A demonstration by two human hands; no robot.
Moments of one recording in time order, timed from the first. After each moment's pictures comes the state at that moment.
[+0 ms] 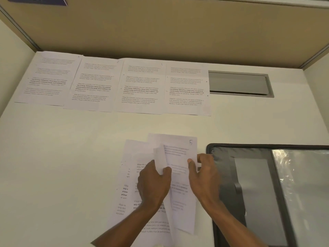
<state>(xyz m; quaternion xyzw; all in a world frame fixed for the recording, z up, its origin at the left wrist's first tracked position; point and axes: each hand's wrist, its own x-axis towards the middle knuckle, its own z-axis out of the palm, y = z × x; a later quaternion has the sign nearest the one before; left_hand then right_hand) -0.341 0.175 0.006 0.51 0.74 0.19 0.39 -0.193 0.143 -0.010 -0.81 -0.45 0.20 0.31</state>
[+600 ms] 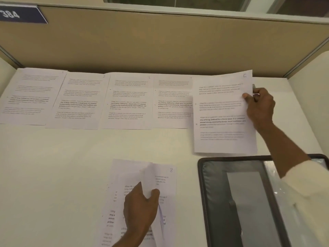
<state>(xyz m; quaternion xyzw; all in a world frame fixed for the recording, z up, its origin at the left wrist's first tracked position) -0.345 0.181 -0.001 0.49 0.76 0.16 0.40 0.087 0.337 0.043 -0.84 -0.36 0.10 0.39</state>
